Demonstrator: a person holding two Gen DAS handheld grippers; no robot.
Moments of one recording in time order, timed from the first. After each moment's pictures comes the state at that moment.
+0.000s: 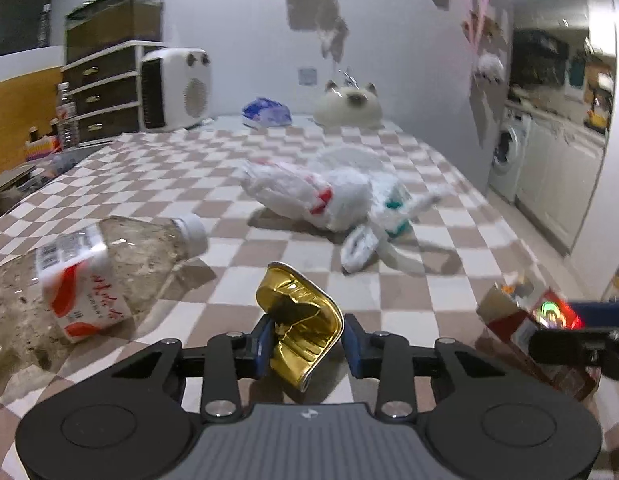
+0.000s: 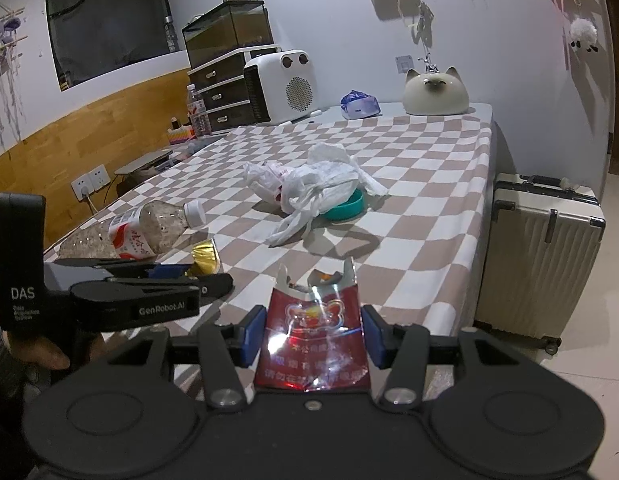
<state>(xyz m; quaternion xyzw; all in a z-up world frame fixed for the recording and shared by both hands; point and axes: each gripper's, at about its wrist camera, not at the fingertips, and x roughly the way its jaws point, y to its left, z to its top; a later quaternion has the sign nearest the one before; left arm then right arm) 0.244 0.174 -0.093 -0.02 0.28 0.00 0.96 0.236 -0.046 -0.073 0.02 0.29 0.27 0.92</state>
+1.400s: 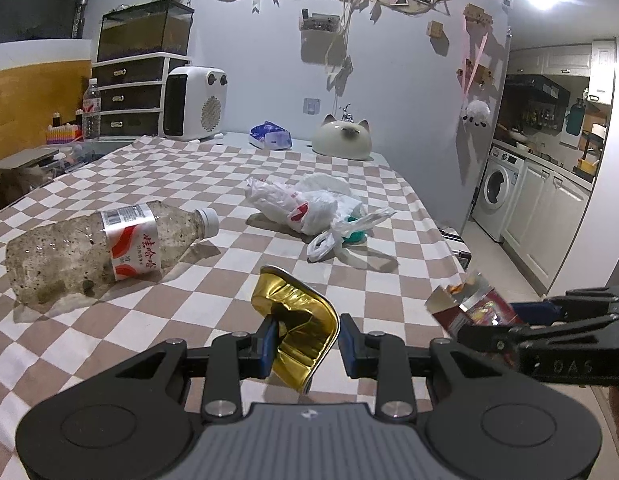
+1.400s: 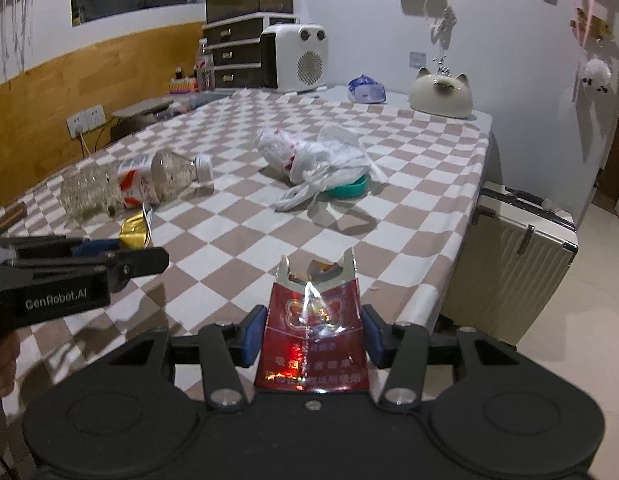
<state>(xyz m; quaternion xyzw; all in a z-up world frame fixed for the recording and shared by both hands) 0.145 0.154 -0.061 -0.07 0.25 0.00 0.97 0.197 -0.037 -0.050 -0.07 0.31 0.25 0.91</state>
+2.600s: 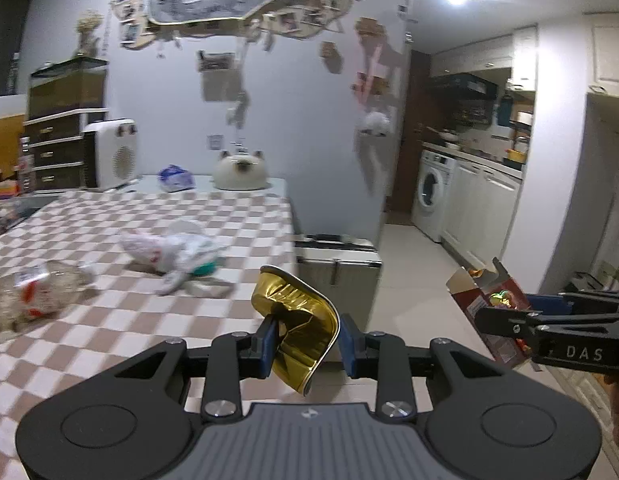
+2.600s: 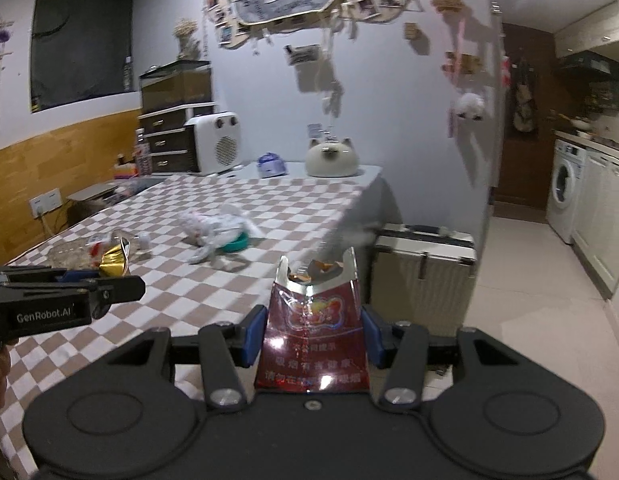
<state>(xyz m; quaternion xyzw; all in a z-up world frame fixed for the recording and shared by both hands) 0.091 -0.001 -0.009 -0.03 0.21 -0.09 0.97 0.096 -0.198 0.002 -0.01 0.21 0.15 0.96</state>
